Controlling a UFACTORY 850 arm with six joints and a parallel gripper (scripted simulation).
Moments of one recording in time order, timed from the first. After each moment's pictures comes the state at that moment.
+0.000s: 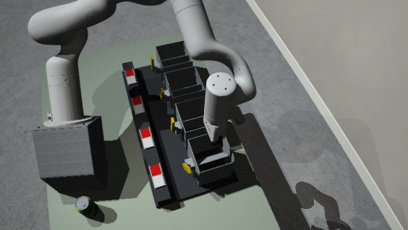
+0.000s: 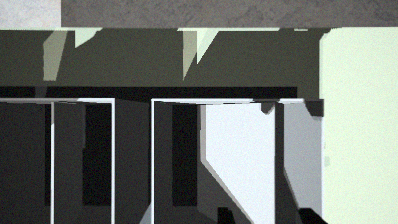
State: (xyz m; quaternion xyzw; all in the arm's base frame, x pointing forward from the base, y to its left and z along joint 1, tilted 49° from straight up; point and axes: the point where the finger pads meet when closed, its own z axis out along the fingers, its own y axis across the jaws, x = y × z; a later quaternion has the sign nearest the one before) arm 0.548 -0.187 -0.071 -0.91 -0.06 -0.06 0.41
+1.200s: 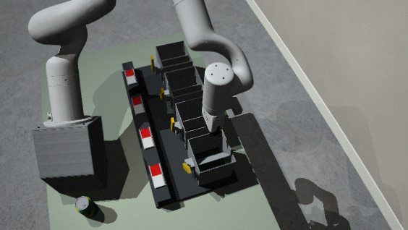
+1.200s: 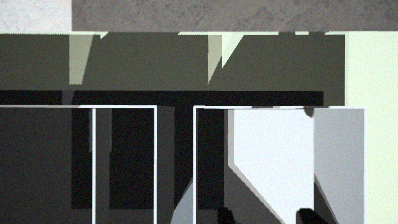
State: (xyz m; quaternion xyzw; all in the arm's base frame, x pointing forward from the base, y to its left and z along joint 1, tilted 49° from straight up) arm 0.549 -0.163 -0.042 -0.91 -0.06 -0.06 0.41
